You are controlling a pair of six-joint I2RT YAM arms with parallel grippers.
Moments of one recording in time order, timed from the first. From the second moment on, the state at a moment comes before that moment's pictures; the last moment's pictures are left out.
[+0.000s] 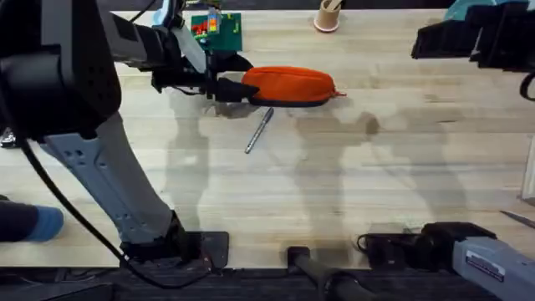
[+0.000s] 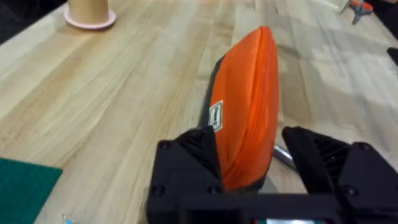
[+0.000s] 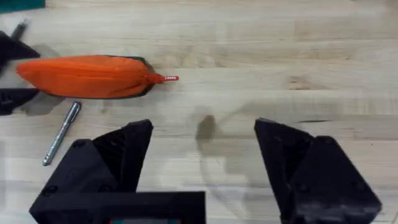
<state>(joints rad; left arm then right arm) 0.12 2.11 1.23 -0.54 1.37 1.22 0.00 1.10 1.27 -1.04 -0.06 0.08</state>
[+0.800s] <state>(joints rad) 0.11 2.11 1.24 -0.53 1.42 1.23 0.00 1.10 1.27 -1.06 -0.06 0.08</state>
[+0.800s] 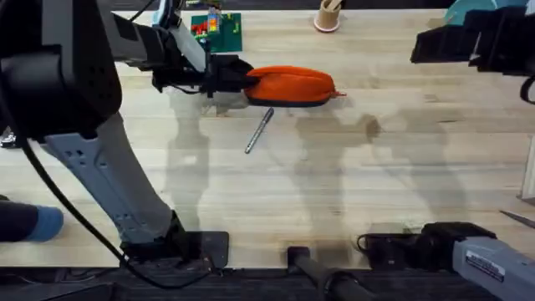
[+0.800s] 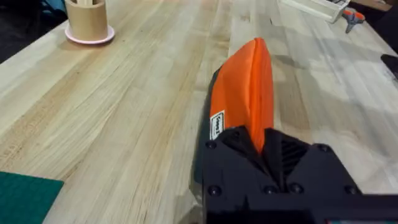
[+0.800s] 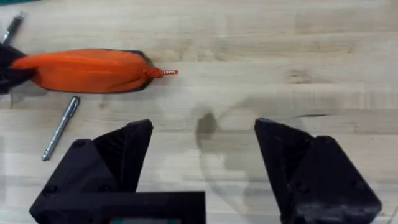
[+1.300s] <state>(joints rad) 0.11 2.11 1.24 -0.53 1.42 1.23 0.00 1.13 1.27 -1.06 -0.14 -0.16</state>
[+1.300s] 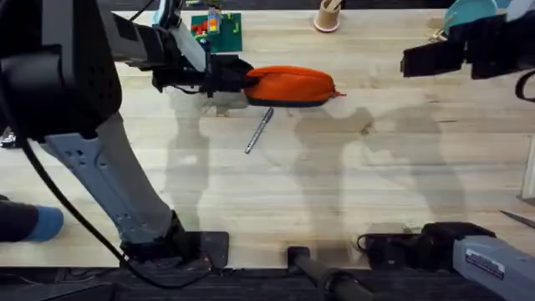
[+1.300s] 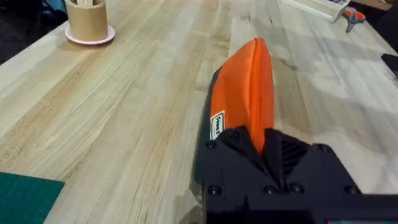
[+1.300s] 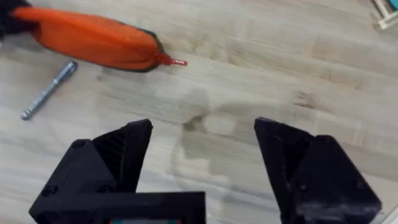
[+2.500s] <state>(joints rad) 0.11 2.11 1.24 -0.53 1.42 1.23 0.00 1.21 1.27 -0.97 -0.28 -0.71</state>
